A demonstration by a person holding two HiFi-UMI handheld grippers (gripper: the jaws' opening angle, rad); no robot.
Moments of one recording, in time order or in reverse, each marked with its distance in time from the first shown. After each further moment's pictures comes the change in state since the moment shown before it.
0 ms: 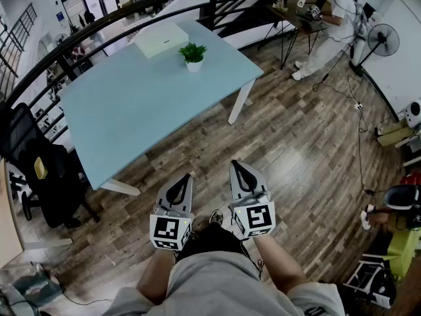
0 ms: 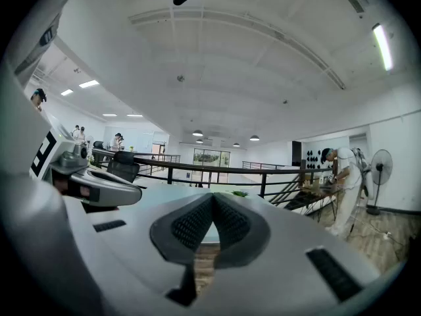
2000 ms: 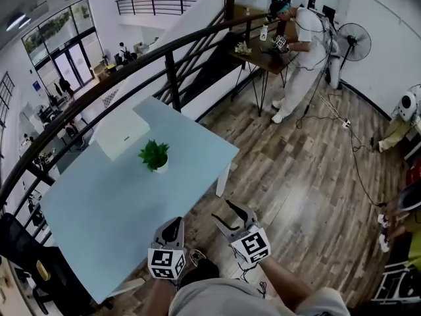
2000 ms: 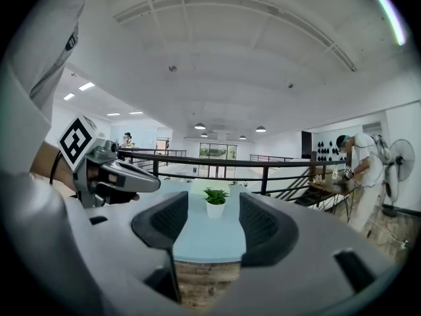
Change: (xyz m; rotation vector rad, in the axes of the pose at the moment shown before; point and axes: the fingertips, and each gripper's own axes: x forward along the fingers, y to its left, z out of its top) left arm 0.325 0.073 0.031 0.003 0.130 -0.108; right arm 0.221 -0.213 -0.050 0.027 0.103 0.099
